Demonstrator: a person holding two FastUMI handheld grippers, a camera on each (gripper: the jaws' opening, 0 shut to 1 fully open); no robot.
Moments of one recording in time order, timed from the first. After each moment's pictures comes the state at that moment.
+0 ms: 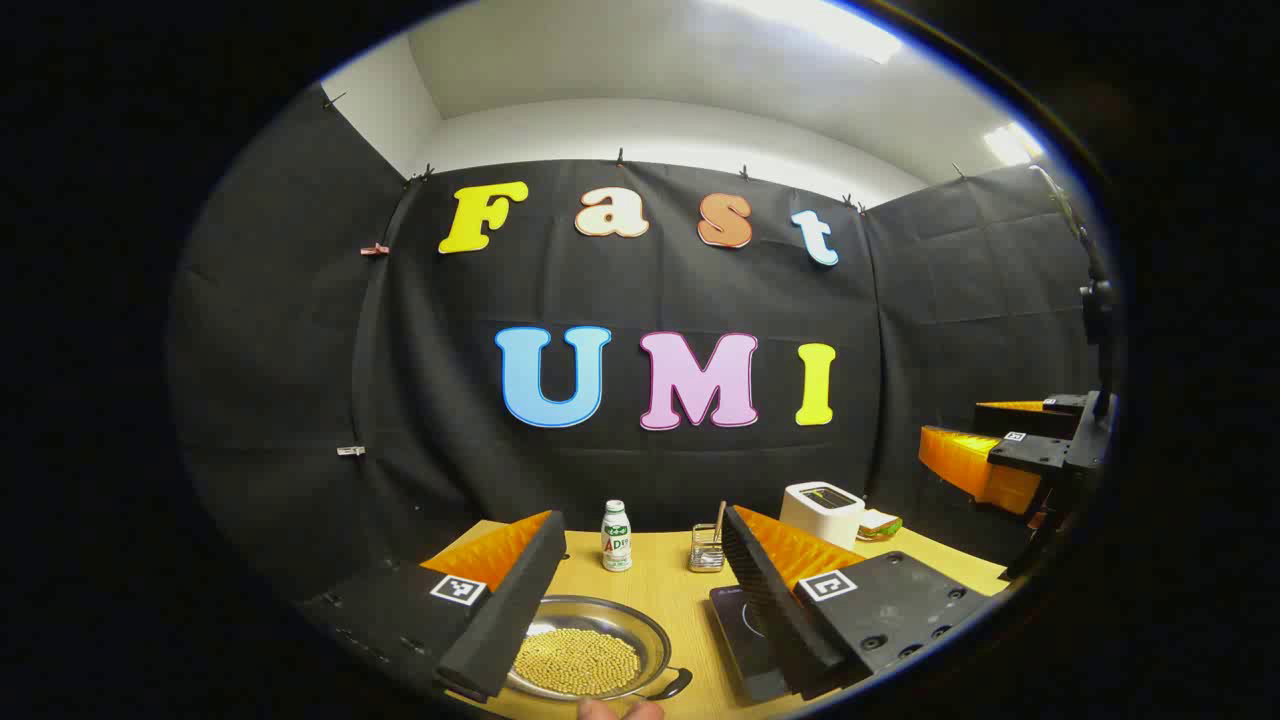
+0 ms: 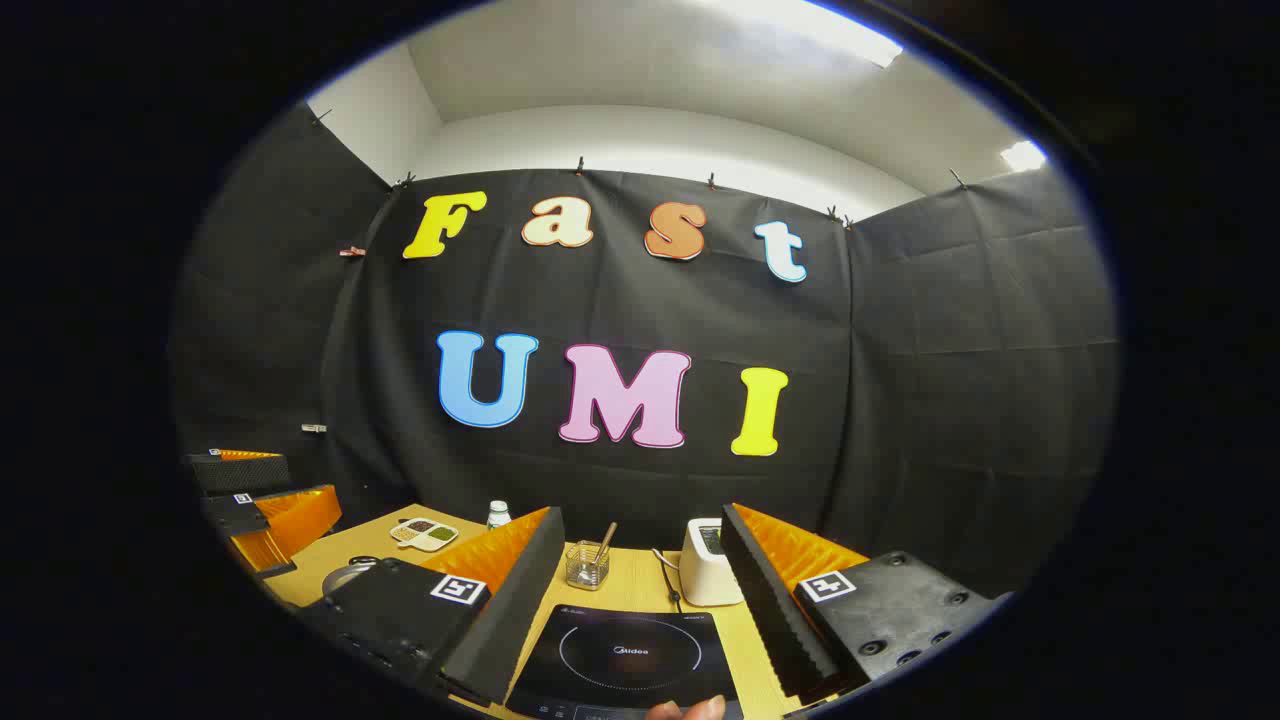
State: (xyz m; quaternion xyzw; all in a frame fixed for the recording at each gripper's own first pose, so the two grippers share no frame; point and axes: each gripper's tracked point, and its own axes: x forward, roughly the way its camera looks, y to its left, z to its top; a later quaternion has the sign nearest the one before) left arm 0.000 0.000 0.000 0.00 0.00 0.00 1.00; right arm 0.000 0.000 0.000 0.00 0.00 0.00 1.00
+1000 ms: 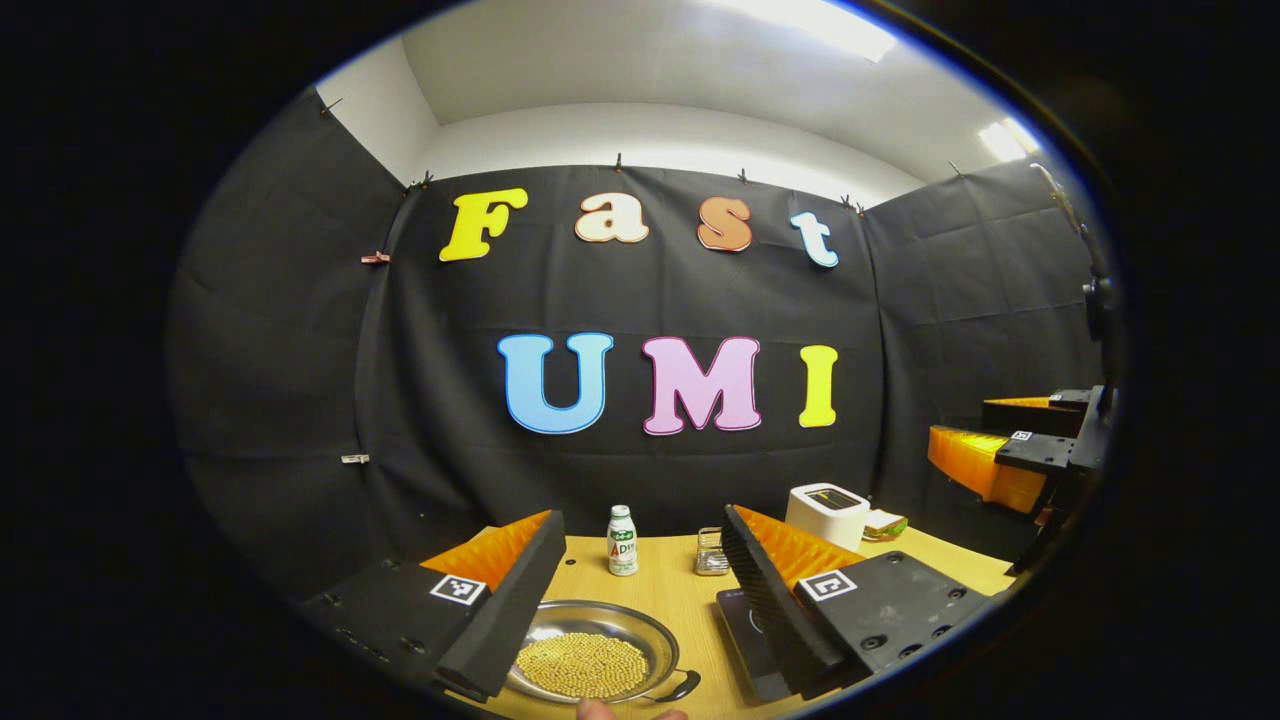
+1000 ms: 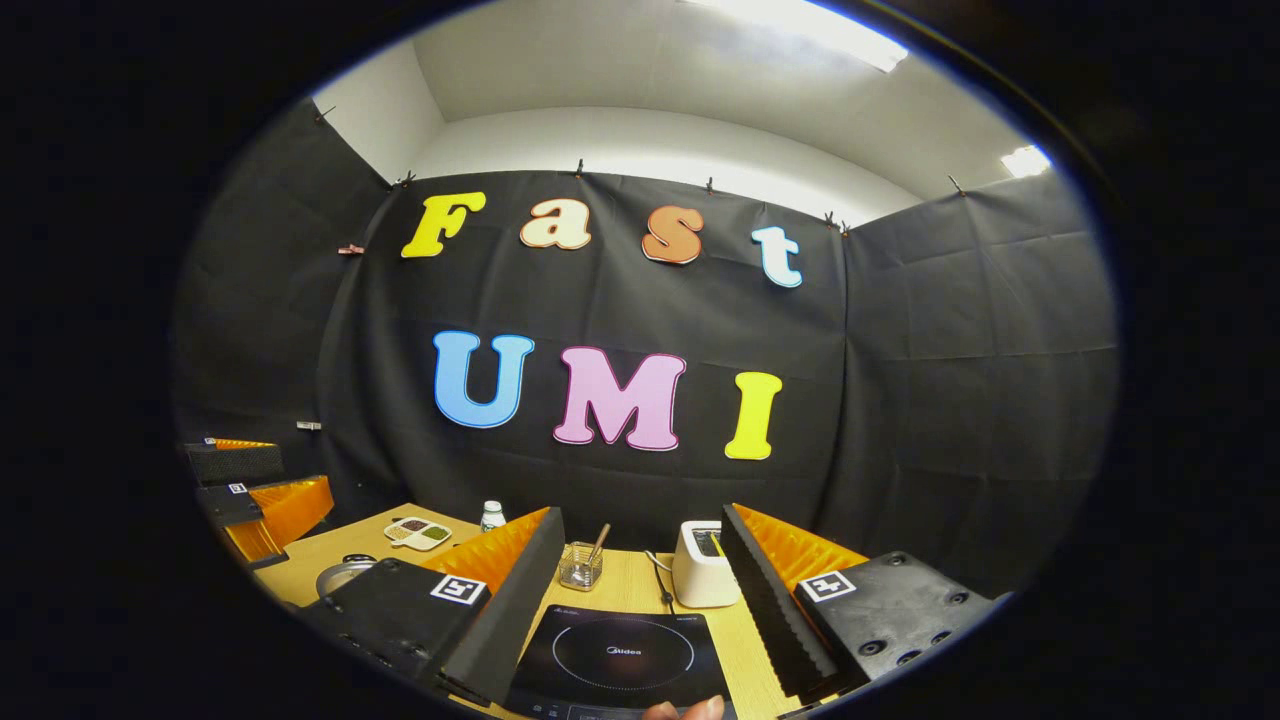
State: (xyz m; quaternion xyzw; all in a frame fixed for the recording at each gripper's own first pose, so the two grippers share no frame) left arm -0.002 0.005 0.005 0.01 -0.01 0.00 1.00; right arm -0.004 -0.004 0.000 -0.01 0.00 -0.01 1.00
